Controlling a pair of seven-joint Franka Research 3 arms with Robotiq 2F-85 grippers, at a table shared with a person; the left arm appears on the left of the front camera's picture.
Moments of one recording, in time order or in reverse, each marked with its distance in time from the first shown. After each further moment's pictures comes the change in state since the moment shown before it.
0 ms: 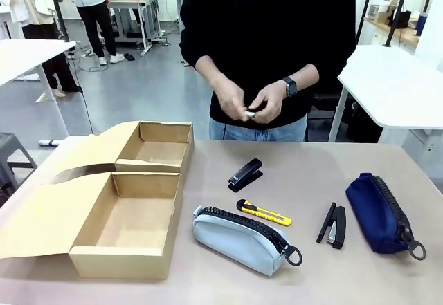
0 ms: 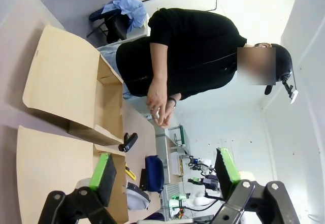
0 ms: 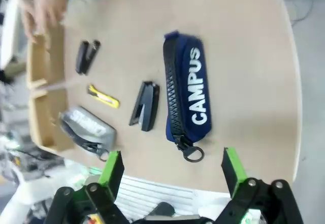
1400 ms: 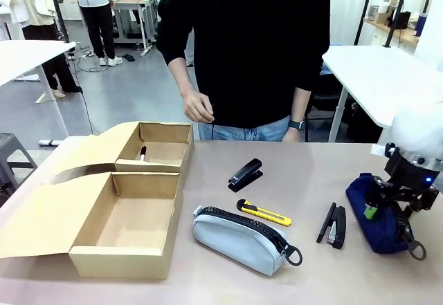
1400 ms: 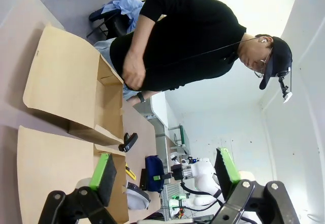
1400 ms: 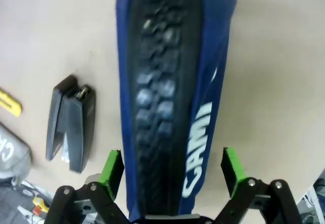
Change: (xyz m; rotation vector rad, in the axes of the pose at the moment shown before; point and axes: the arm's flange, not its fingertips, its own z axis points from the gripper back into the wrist) left arm 0.000 0.001 0.001 -0.001 0.000 0.000; right arm 0.022 0.020 -0.225 -0.336 0.370 0.143
